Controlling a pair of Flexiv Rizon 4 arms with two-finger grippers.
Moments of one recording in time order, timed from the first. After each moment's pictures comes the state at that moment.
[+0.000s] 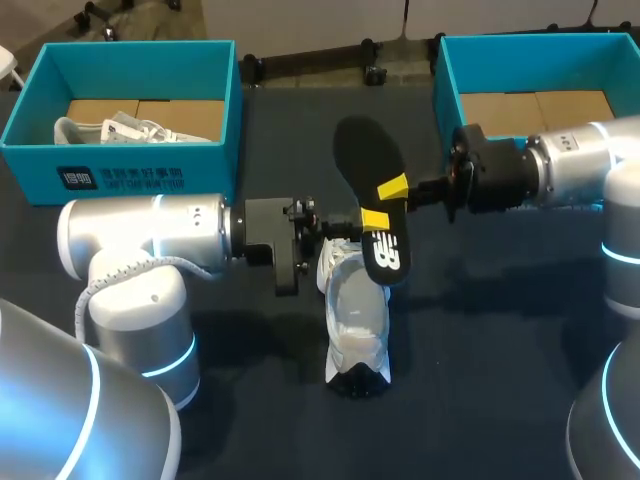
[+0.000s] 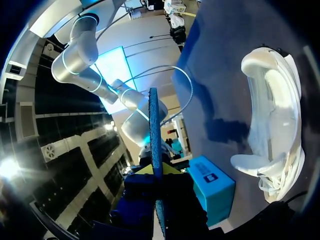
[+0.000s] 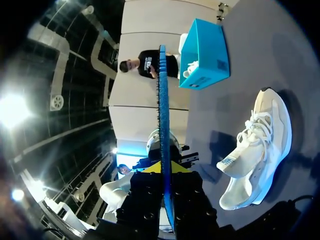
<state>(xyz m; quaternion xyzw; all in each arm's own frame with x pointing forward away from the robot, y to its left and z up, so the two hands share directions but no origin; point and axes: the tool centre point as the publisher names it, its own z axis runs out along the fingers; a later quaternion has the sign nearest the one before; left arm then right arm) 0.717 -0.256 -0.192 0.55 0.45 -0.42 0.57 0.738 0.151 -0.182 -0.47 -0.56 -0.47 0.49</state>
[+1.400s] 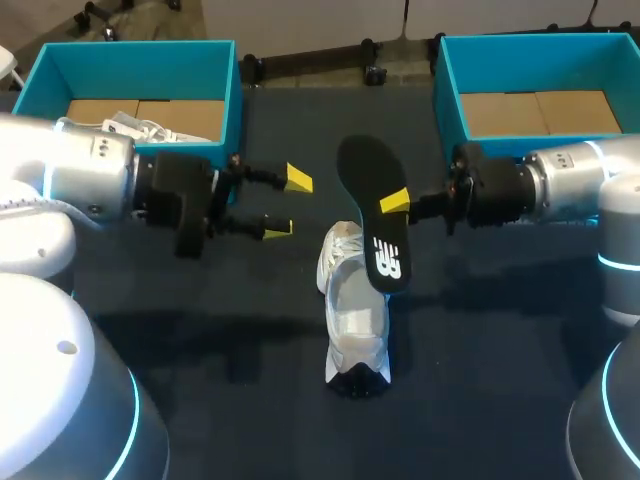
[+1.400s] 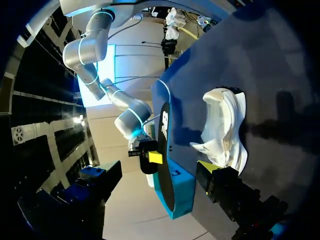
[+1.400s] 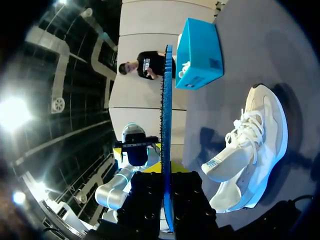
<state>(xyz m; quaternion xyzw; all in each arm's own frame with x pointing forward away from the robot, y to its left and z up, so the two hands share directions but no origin) 0.726 -0.146 -0.168 0.58 0.56 -0.39 0.44 0.742 0.146 -0.211 -0.48 -0.55 -0.47 0.49</state>
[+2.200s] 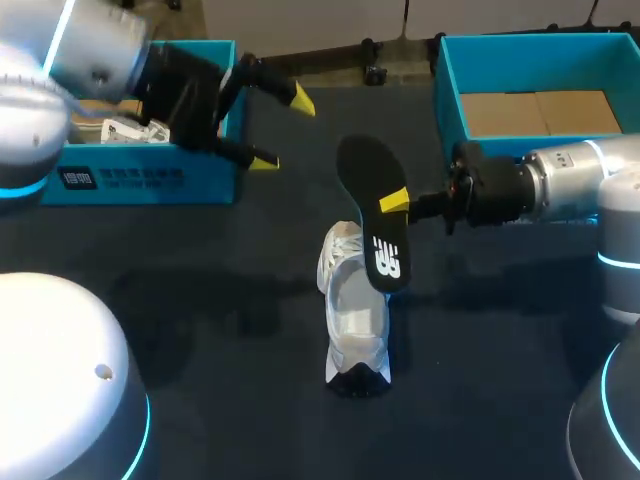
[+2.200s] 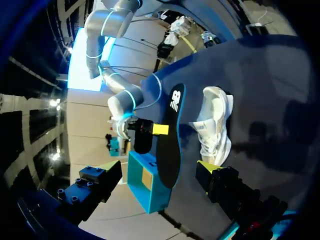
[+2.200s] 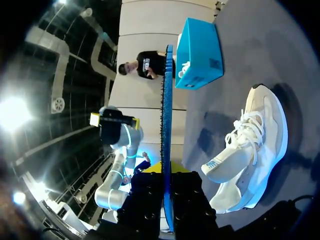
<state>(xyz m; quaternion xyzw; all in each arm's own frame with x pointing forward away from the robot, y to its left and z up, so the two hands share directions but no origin) 0.799 -0.144 -0.117 0.58 0.67 -0.35 0.31 0.743 0.146 -0.211 -0.48 -0.55 -0.47 0.49</state>
